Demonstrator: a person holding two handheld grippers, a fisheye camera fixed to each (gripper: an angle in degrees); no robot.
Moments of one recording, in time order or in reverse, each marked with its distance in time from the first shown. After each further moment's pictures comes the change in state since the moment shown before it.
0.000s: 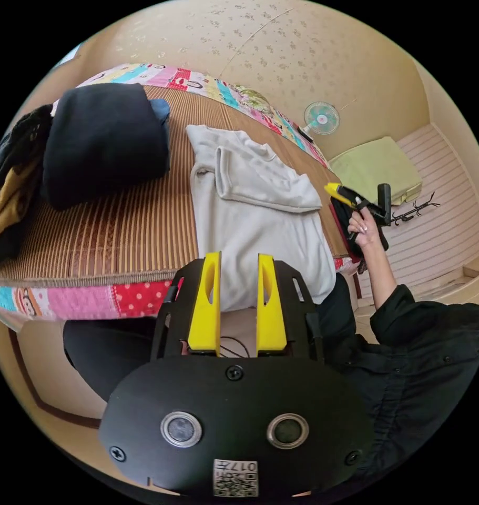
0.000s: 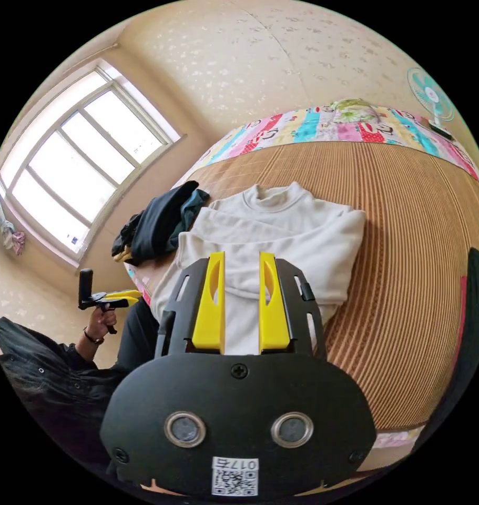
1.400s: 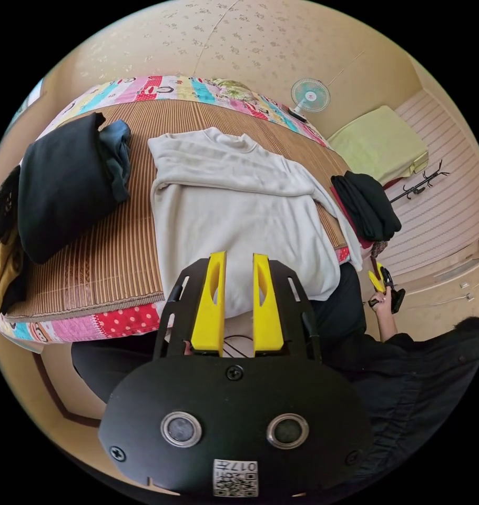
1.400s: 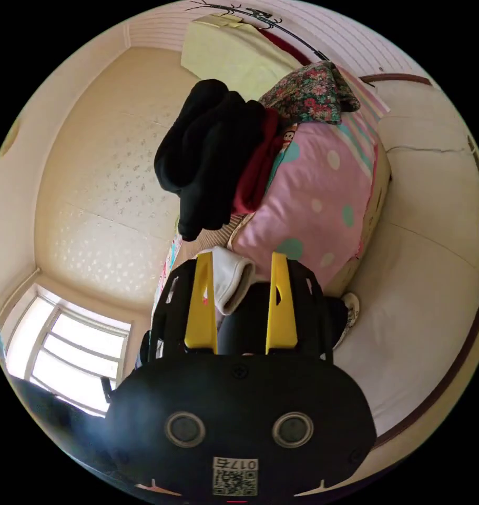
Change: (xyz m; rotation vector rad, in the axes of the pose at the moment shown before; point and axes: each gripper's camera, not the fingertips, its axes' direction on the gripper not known) left arm 0.086 -0.014 0.035 -0.076 -0.107 0.090; right arm 0.182 0.334 -0.170 0.772 0.029 0.868
